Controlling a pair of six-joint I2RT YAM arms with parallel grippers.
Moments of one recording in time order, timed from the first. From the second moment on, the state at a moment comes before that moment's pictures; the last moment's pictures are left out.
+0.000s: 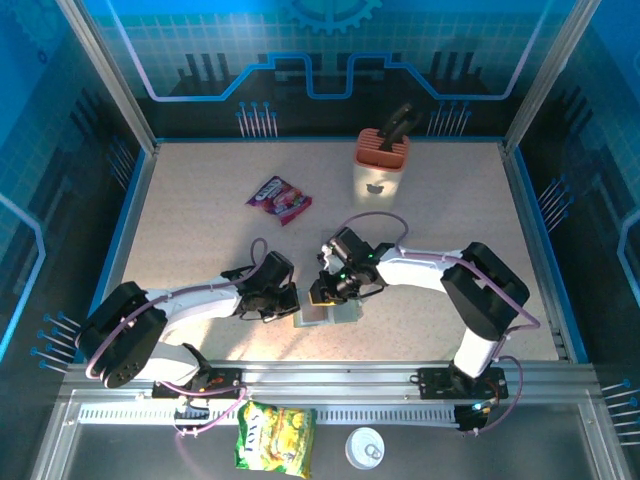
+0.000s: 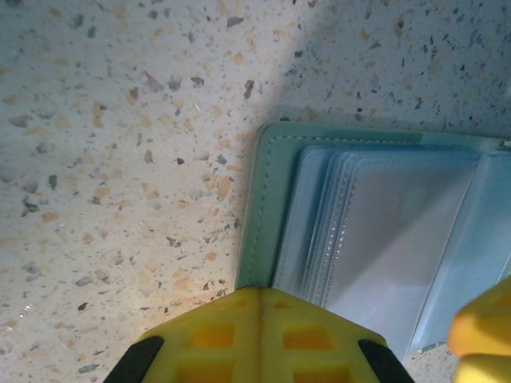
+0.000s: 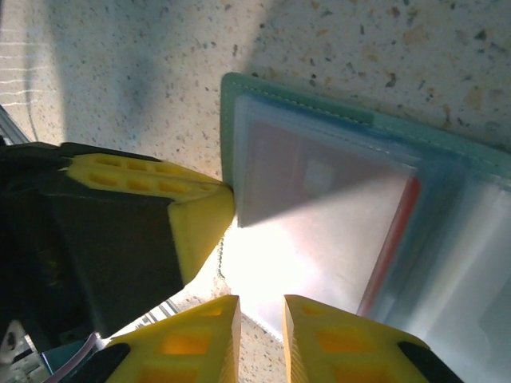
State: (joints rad) left arm -0.68 1.39 0.57 -0.32 0.19 -1.06; right arm 0.79 1.75 0.95 -0.30 -0.58 0.72
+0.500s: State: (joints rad) left arm -0.68 1.39 0.57 -0.32 0.19 -1.05; right arm 0.80 1.79 0.95 -0.32 -0.57 0.71
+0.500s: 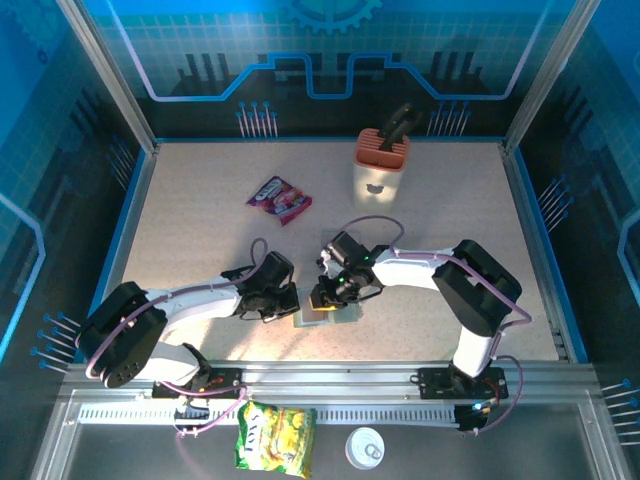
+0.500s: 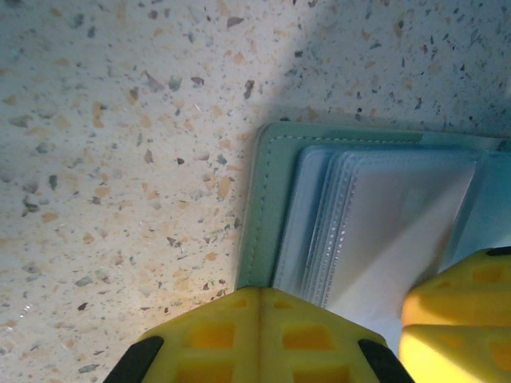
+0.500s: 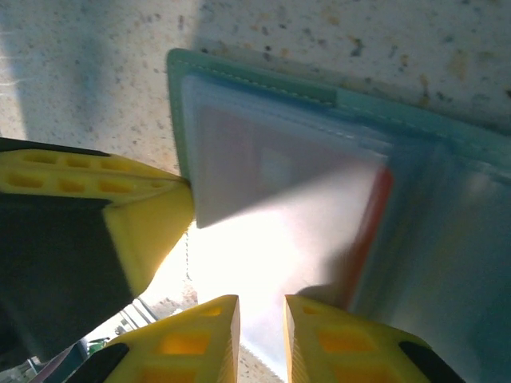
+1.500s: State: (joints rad) left arm -0.68 1.39 0.57 -0.32 0.19 -1.05; right arm 0.74 1.76 0.89 -0.31 -0.58 0.68
